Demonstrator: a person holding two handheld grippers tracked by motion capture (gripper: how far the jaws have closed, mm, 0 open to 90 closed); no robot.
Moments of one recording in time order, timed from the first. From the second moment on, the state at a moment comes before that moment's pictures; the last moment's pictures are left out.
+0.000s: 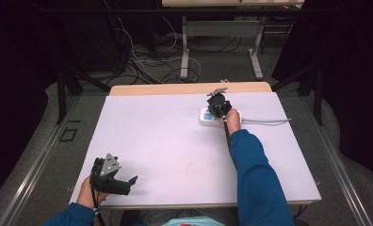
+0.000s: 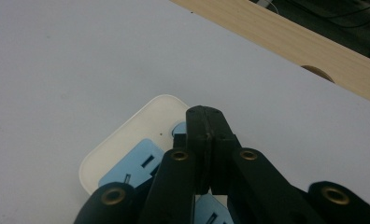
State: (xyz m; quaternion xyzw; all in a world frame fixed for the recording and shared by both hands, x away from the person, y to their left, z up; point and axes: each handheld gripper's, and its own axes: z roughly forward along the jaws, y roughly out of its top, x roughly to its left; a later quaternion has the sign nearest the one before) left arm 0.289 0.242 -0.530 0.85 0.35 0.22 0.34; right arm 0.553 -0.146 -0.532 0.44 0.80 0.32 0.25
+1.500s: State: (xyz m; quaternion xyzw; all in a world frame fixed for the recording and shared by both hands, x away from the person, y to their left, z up) left arm 0.288 0.243 -0.528 0.85 0.35 0.22 0.34; right arm 0.456 -0.179 -0.485 0.35 0.82 0.41 0.17
